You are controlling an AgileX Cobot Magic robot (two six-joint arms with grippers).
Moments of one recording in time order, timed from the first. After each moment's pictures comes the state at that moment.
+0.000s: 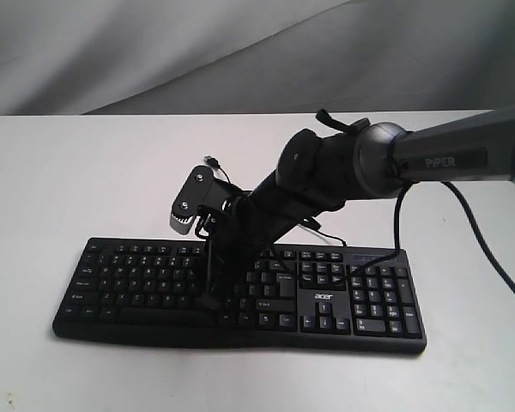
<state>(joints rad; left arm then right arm) 0.09 0.00 0.00 0.12 0.19 -0.07 0.65 2.16 -1.37 0.81 0.56 -1.29</state>
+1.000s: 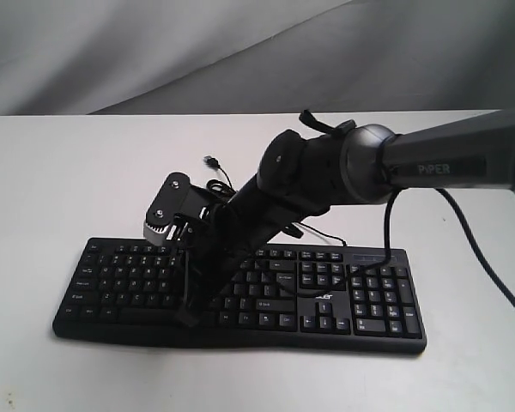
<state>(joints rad) 0.09 0.00 0.00 0.12 0.19 -0.07 0.70 2.14 -1.38 0.85 0.61 -1.29</state>
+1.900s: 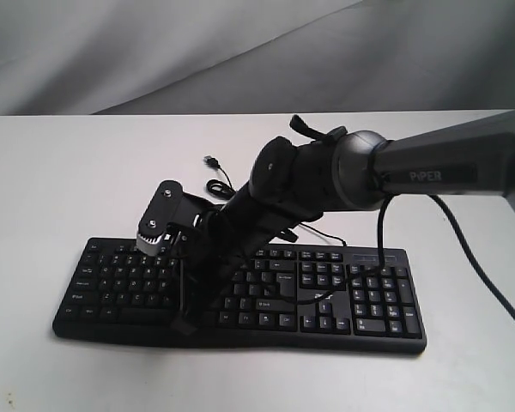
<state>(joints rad) 0.09 0.00 0.00 0.12 0.19 -0.07 0.73 2.14 -1.38 0.83 0.60 -1.29</state>
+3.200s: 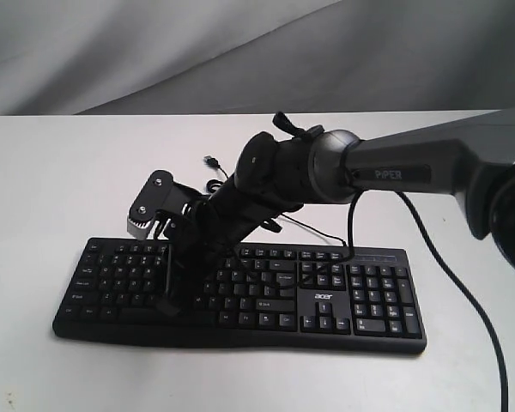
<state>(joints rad) 0.09 0.00 0.00 0.12 0.19 -0.07 0.72 2.24 -1.52 0.82 0.61 -1.25</state>
